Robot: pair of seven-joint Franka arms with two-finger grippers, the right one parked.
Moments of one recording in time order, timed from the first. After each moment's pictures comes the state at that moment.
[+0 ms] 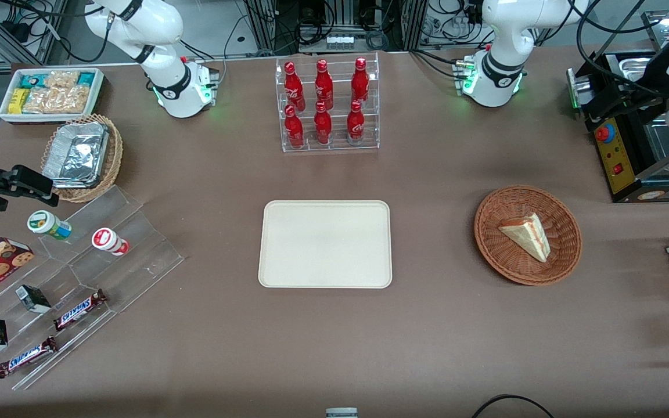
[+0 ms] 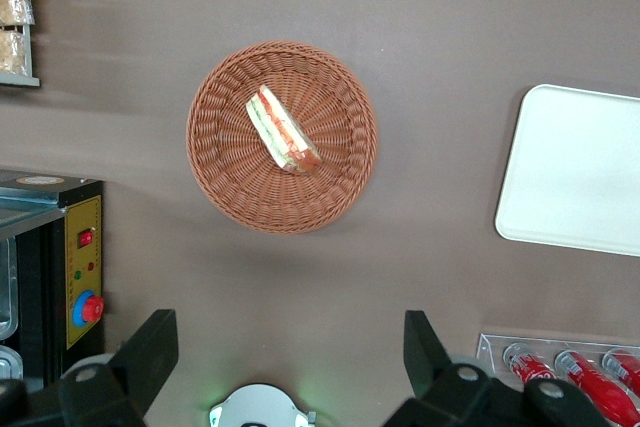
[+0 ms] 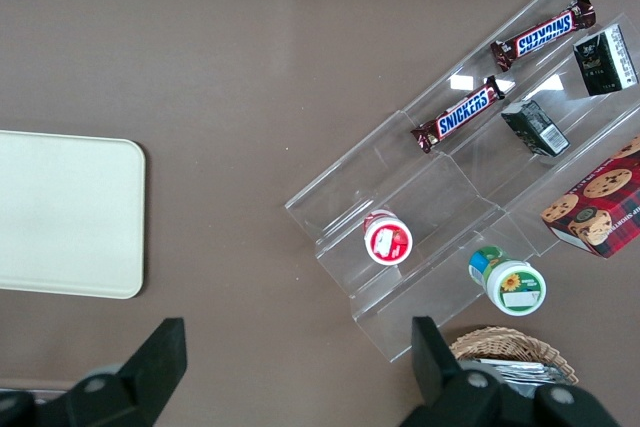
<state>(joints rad) -0.03 -0.13 -0.05 -1.56 -0.02 1.41 -0.20</state>
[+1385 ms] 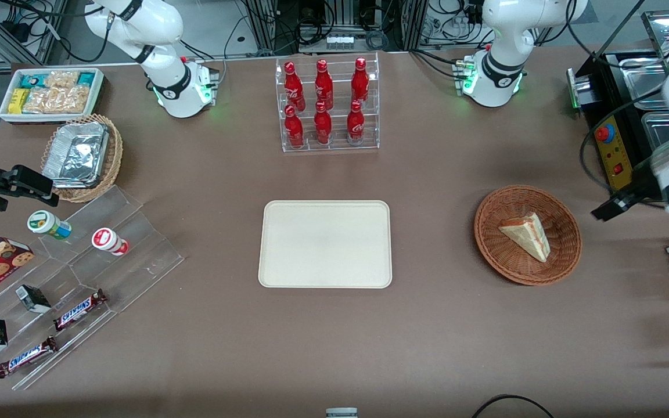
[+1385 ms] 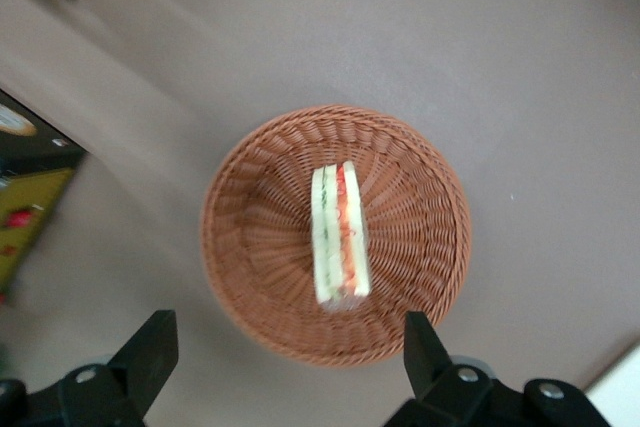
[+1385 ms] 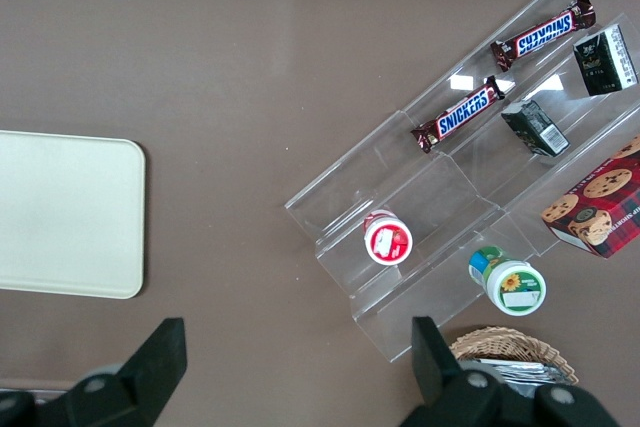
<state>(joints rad) 0.05 0.06 0.00 -1.92 0.04 1.95 -0.67</state>
